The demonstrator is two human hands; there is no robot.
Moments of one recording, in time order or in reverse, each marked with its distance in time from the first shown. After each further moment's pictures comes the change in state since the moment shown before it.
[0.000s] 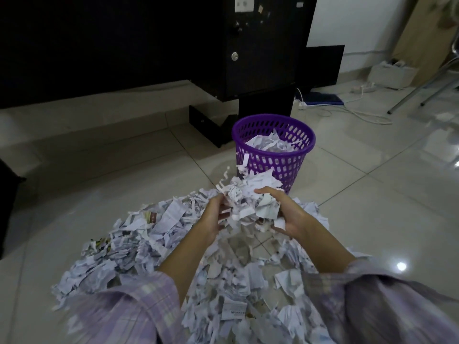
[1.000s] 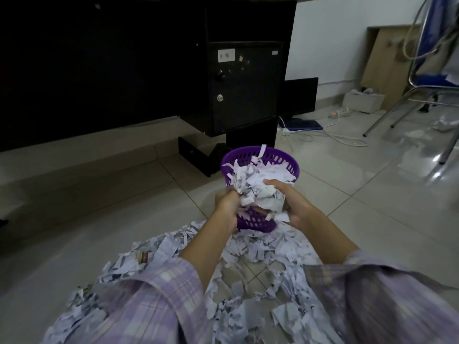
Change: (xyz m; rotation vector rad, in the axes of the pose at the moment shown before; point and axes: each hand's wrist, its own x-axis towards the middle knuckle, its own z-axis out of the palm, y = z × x) left_hand -0.005 0.092 0.073 -0.123 0.017 0.144; right_hand -0.015 -0.087 0.002 -0.012 0.116 -0.231
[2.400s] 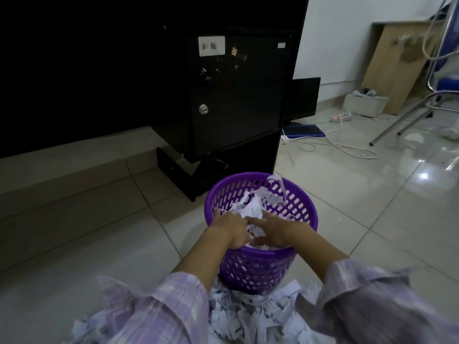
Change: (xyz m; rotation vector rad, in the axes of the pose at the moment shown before) left_hand 0.176 0.031 0.052 1.903 -0.499 0.414; right_hand 0.215 -0.027 -0.032 -1.881 -0.231 0.093
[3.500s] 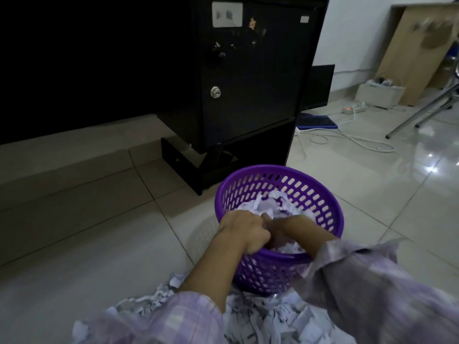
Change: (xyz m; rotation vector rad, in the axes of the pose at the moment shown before) left_hand -0.003 -0.004 0.002 -0.069 0.158 0.009; right_hand 0.034 -0.025 -0.008 -0.161 -0.143 0.074
